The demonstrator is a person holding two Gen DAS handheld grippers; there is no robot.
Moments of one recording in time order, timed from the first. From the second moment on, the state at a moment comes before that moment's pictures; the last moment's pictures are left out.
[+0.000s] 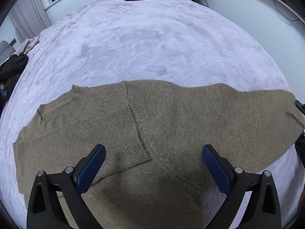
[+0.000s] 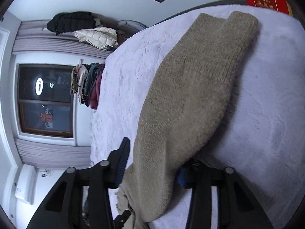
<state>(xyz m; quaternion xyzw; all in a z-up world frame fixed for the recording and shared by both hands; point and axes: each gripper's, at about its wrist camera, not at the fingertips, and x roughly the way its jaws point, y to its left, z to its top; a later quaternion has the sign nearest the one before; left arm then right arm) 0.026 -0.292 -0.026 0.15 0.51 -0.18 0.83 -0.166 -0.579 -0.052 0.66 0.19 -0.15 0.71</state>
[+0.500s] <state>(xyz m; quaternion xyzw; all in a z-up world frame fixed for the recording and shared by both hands) 0.034 -0.237 -0.010 0.13 0.49 -0.20 0.84 -0.054 -0.509 0.012 0.63 0.16 0.12 0.75</state>
